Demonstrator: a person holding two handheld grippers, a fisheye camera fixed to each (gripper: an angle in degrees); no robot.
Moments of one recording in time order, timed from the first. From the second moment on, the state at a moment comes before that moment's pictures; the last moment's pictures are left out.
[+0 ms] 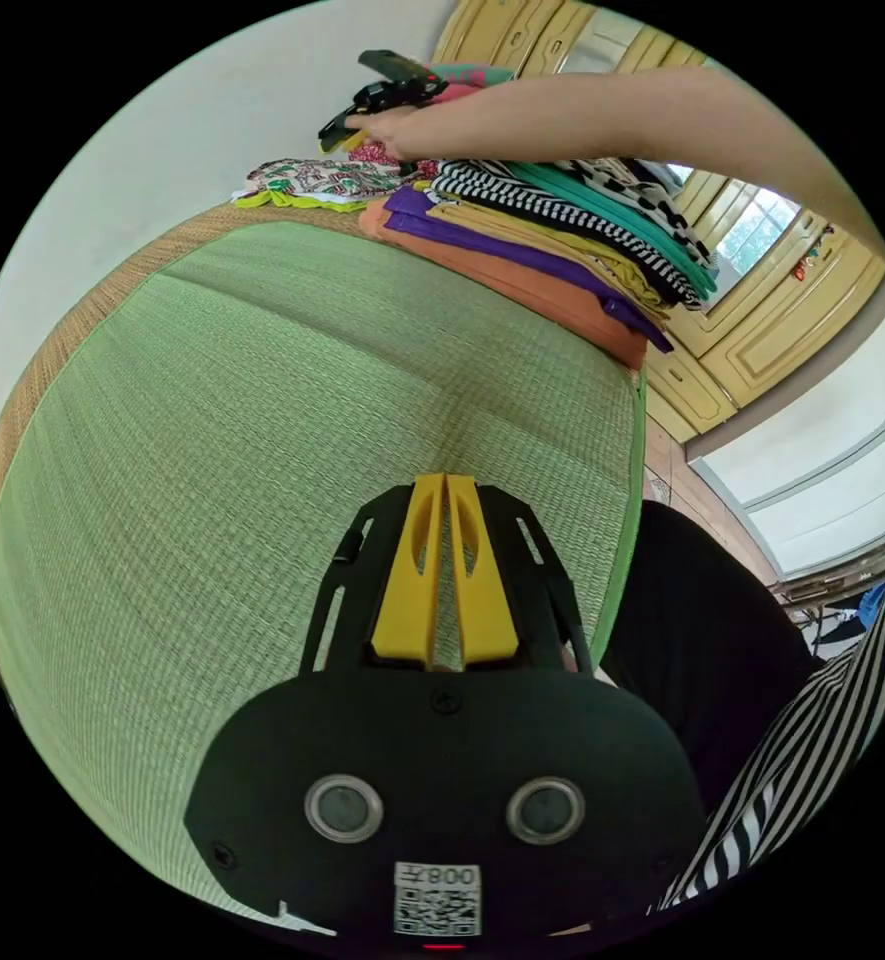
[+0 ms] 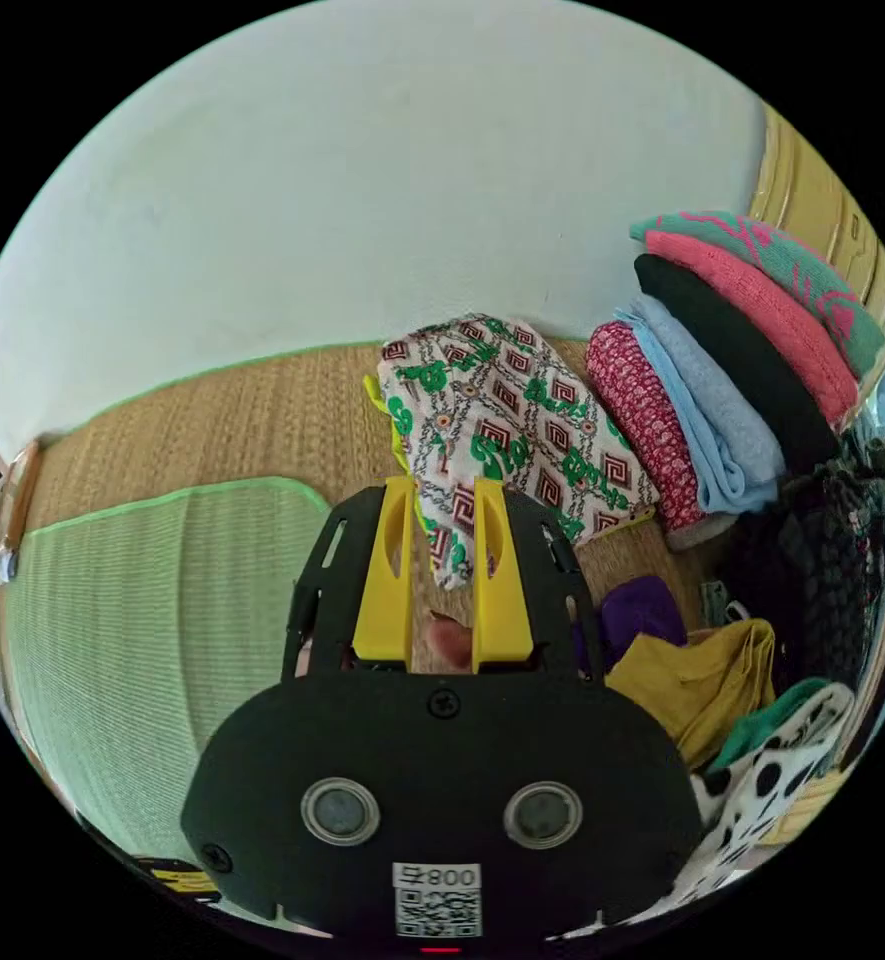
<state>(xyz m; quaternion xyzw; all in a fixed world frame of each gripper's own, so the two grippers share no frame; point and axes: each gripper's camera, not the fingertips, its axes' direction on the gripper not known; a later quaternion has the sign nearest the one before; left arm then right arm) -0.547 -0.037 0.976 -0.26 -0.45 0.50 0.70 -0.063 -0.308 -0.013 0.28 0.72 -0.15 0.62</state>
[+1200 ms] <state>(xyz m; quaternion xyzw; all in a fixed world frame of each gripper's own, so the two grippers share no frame) -0.364 -0.047 0.534 -0.09 -0.27 0.31 0.90 -0.147 -0.084 0.181 0.05 0.50 -0.34 0.80</state>
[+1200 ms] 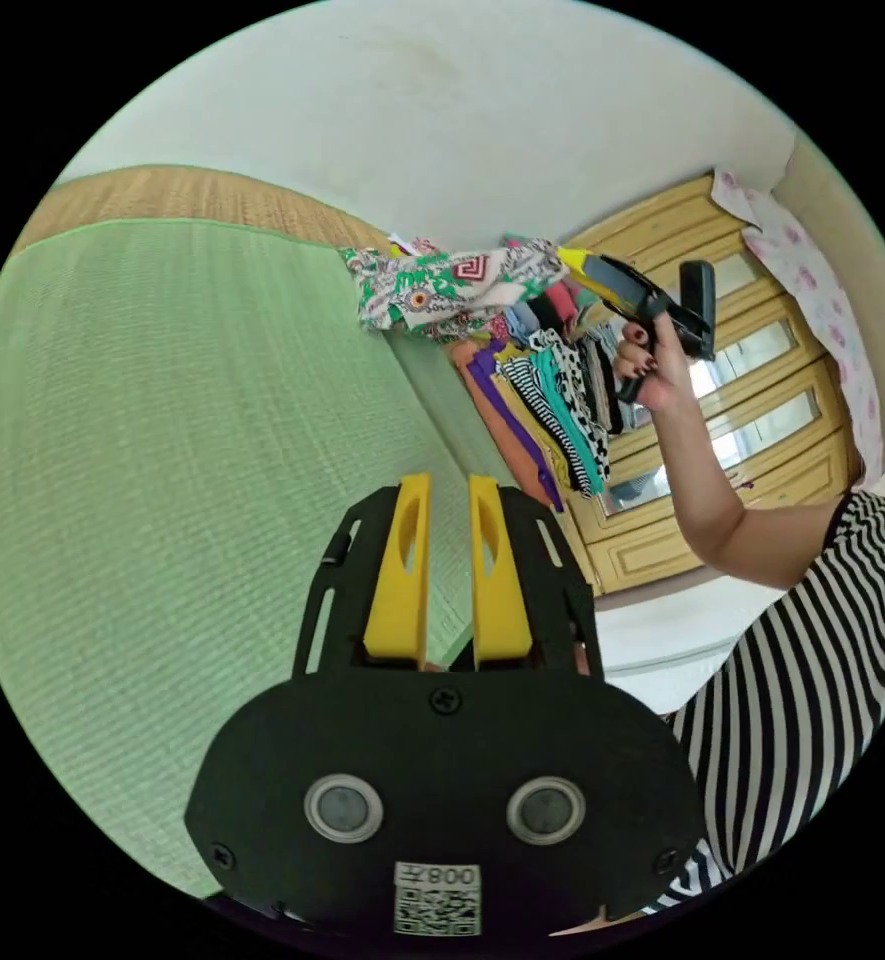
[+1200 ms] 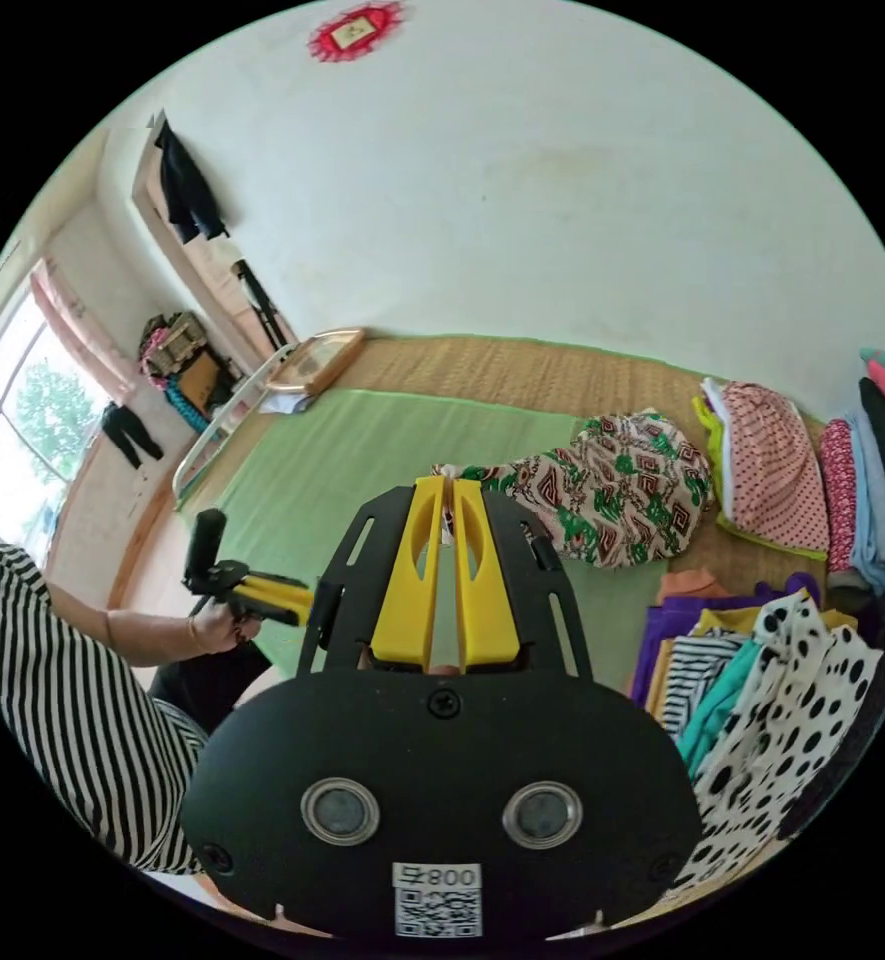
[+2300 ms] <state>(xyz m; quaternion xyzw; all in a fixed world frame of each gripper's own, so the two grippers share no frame) -0.315 0.039 0.326 -0.09 0.04 0.19 0.98 -0.168 0.165 0.241 0.04 0.46 -0.29 0.84</state>
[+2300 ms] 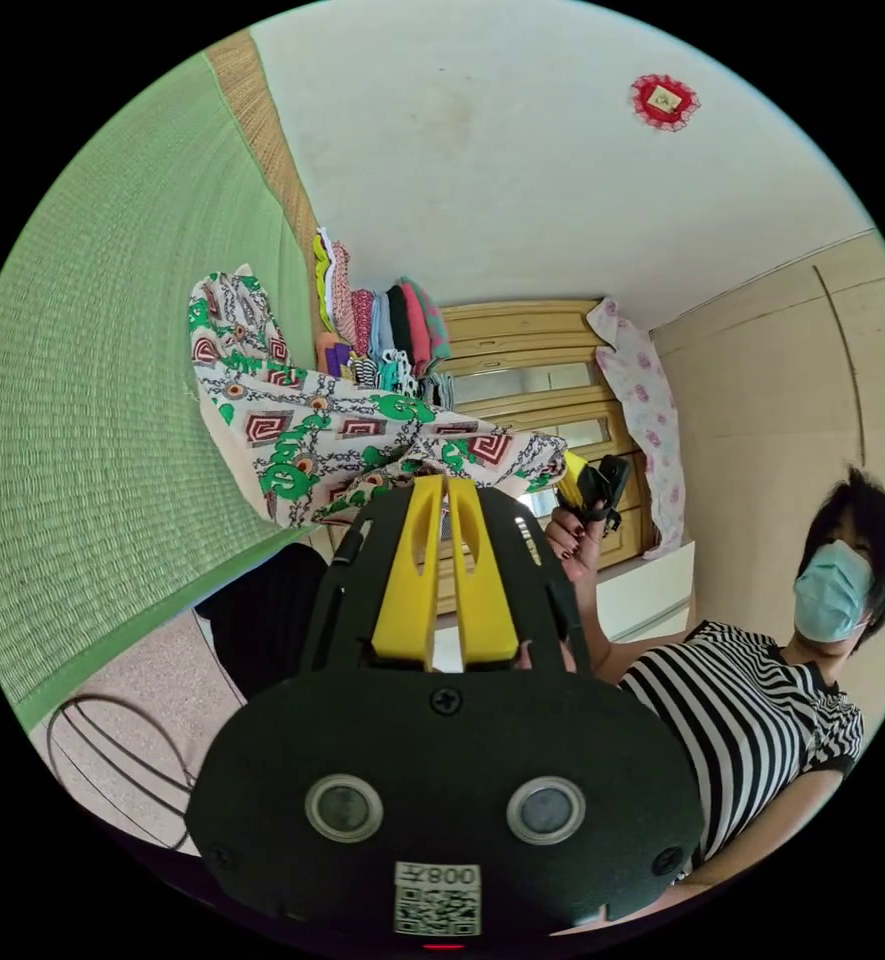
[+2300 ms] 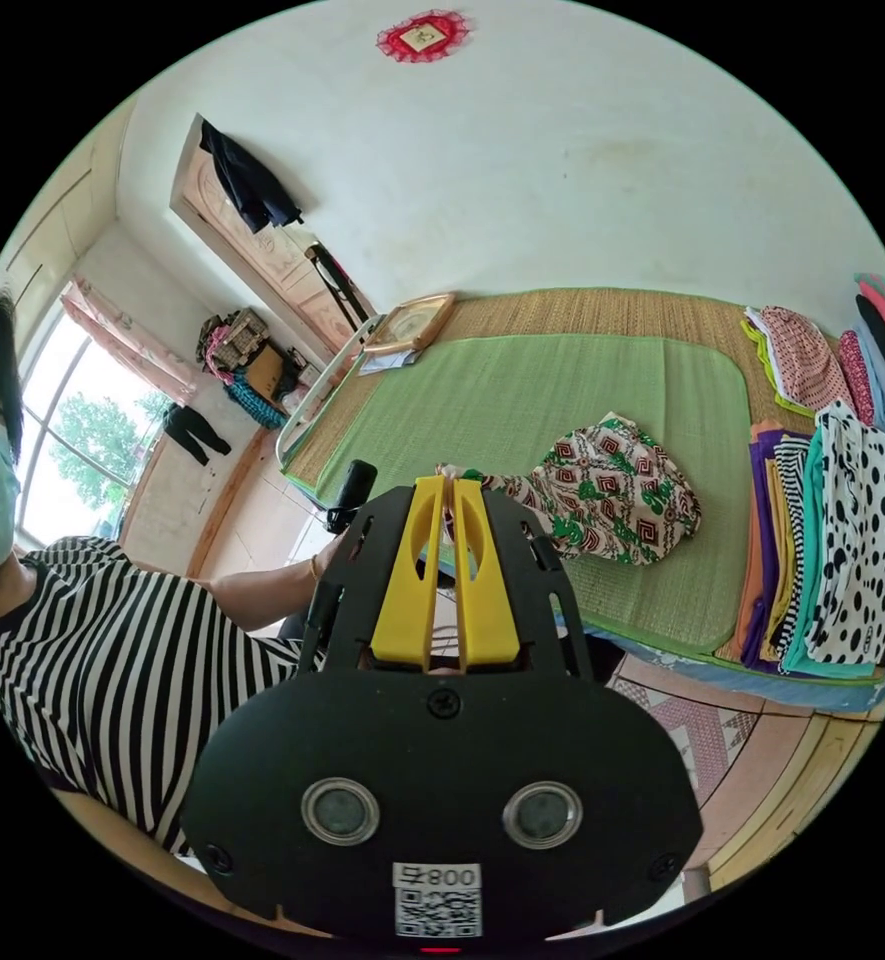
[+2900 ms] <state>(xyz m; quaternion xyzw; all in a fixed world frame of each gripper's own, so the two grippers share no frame) -0.244 0.044 0.351 -0.13 0.09 0.24 0.96 -0.109 0.220 0.181 0.12 0.46 -0.20 0.86</state>
